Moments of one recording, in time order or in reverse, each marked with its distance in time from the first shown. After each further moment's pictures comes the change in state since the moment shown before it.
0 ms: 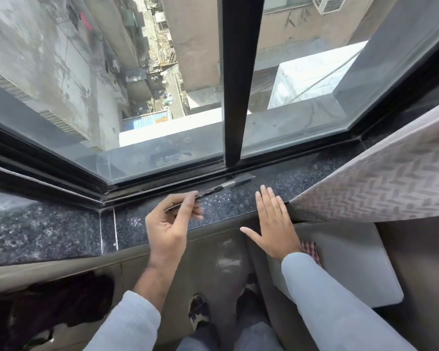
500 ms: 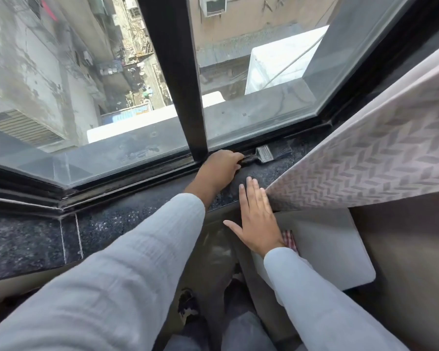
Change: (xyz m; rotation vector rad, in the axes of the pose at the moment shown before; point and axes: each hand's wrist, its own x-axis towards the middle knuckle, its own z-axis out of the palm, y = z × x) left_hand 0.110 -0.066 0.178 1.104 -0.827 0.359; right_hand -0.005 0.015 0.001 -0.016 -0.025 0.078
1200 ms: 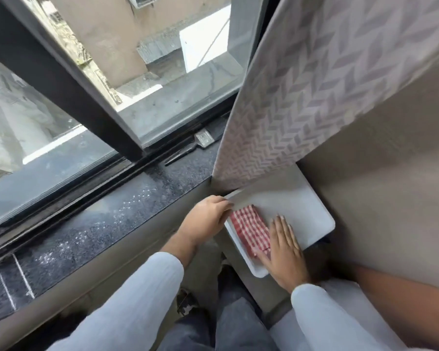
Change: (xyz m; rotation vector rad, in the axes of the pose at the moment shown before) left_hand -0.085 0.067 0.112 -0.175 -0.084 0.328; right_hand -0.191 0.079 0.071 0.179 -0.067 0.401
